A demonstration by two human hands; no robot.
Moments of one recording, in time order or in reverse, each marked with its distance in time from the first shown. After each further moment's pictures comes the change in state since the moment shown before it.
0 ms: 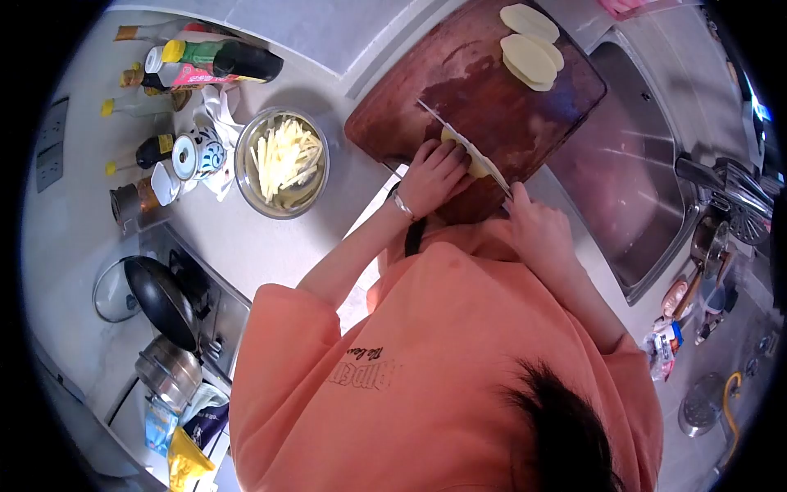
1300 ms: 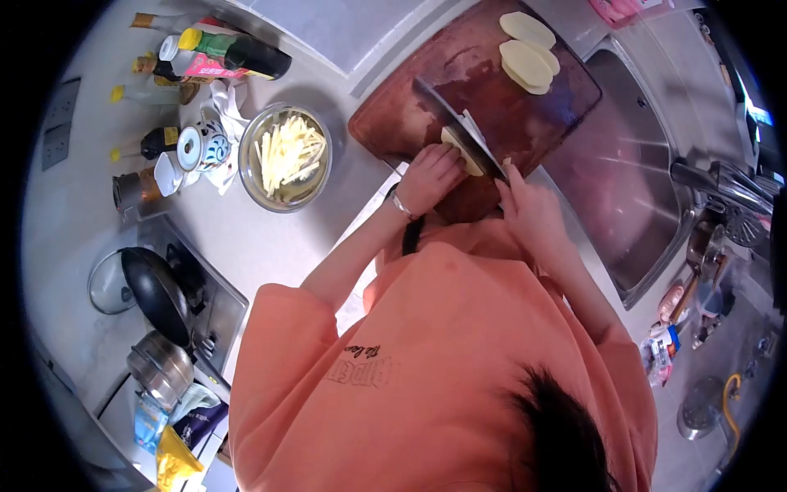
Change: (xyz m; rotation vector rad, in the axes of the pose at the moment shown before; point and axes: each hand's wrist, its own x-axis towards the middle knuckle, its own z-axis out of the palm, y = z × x) left_hand -0.012 0.001 0.005 -0.070 0.068 0.010; right_hand 0.017 0.004 0.006 0.052 0.113 -0.007
